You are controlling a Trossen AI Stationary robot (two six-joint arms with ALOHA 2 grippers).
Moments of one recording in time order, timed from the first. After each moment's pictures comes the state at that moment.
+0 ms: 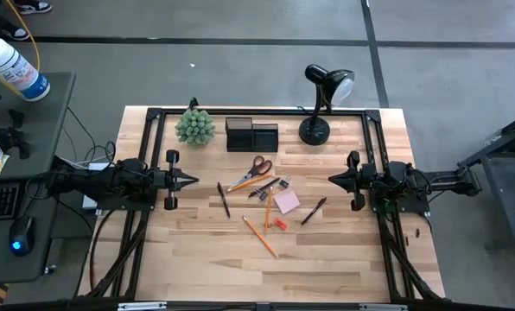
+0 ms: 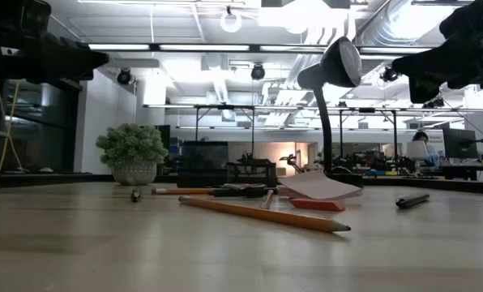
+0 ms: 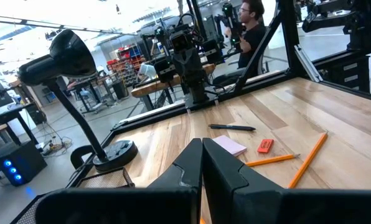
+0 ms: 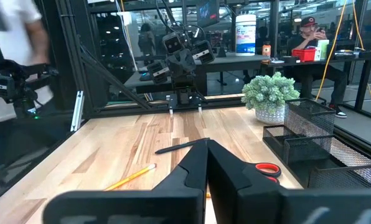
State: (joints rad) left arm 0.08 0.01 0.01 0.02 -0.03 0.34; right arm 0.07 0.01 0.01 0.03 0.10 0.08
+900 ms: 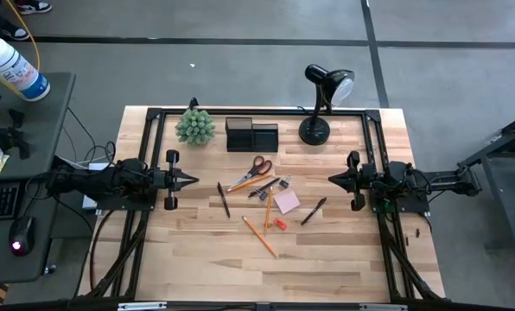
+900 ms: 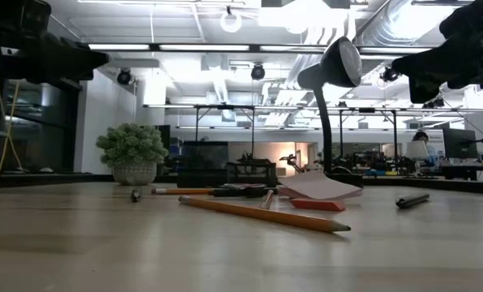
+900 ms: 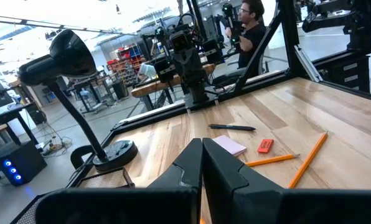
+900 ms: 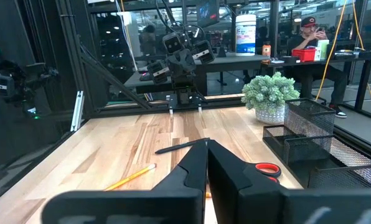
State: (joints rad) left arm 0.08 0.01 0.01 0.02 -0.03 0.34; right arm 0.07 0.01 0.01 0.03 0.10 0.08
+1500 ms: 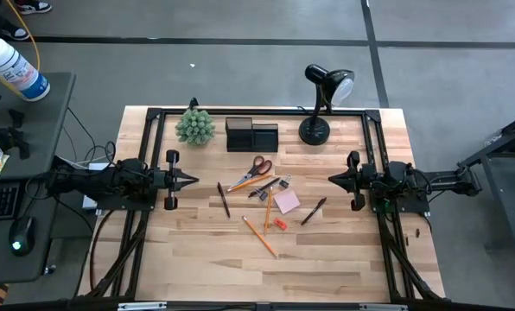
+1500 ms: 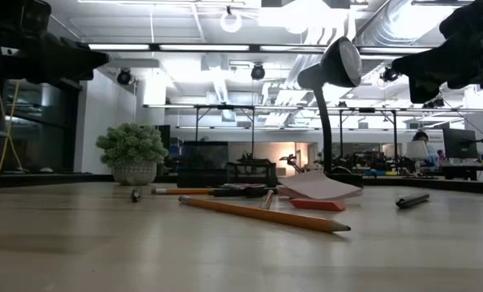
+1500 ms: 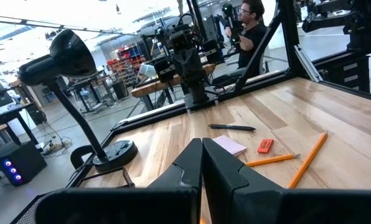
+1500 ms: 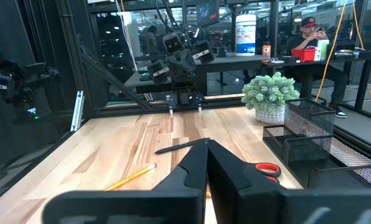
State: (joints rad) left arm 0.08 0.01 0.01 0.02 -0.03 0.34; right arm 0.07 0.01 0.01 0.03 0.10 0.08
